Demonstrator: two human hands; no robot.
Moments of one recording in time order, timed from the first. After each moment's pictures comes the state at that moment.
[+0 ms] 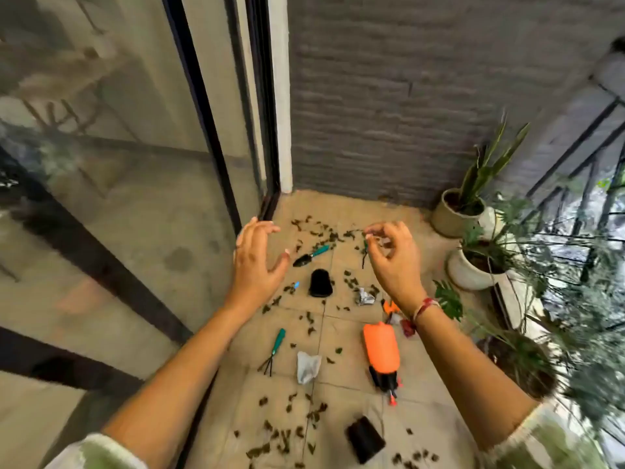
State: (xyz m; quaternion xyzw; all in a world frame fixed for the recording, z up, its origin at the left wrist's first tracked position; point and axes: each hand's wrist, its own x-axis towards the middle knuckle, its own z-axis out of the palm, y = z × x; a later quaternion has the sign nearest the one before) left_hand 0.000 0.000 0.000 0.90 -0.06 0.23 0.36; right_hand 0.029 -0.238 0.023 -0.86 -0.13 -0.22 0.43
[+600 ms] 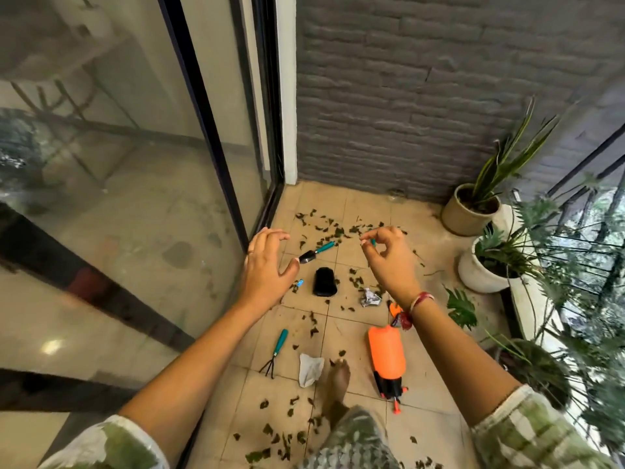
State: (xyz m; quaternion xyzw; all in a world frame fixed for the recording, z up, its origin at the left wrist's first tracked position) left_hand 0.061 0.004 -0.031 0.93 -0.01 0.15 0.35; right_hand 0.107 -0.220 -0.014 -0.90 -0.04 -0.06 0.43
